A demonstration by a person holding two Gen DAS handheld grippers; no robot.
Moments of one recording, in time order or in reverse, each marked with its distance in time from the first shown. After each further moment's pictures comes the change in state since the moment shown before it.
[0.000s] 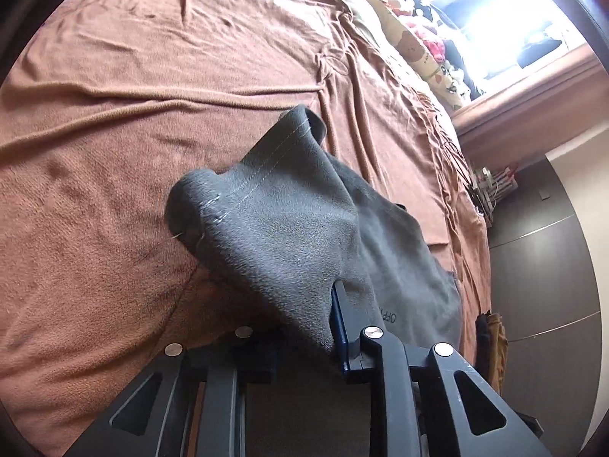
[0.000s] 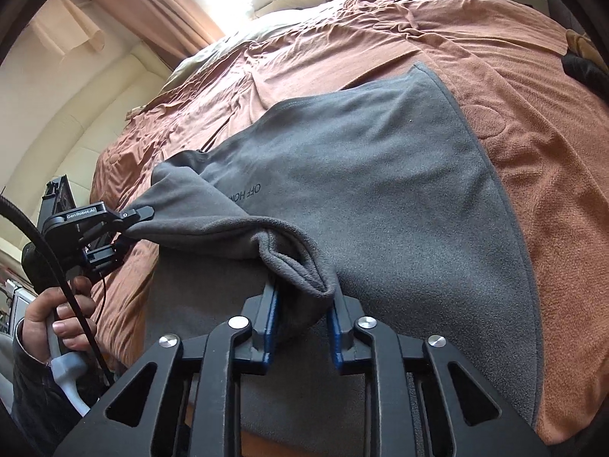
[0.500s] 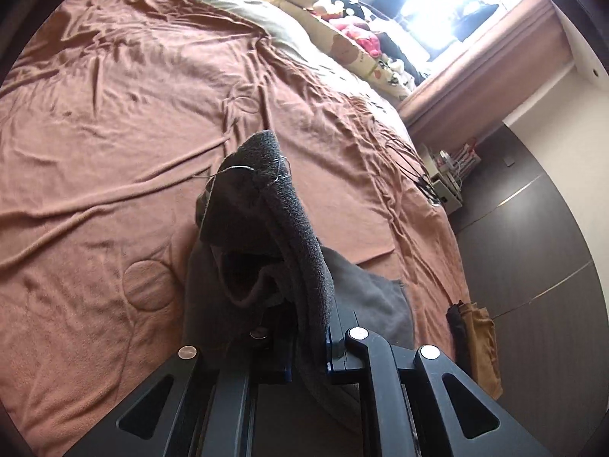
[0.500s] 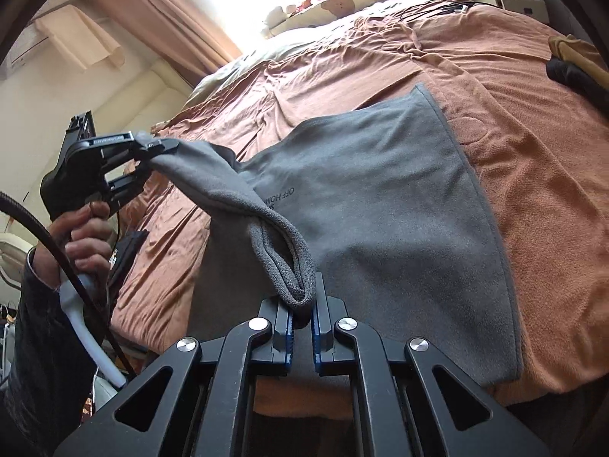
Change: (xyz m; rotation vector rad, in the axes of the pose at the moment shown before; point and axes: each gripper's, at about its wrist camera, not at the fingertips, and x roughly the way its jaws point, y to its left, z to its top) left arm -0.022 -0.099 0.028 0.226 -0.047 -0.088; right arm -0.063 -0.006 -0.027 0.009 -0.057 0.080
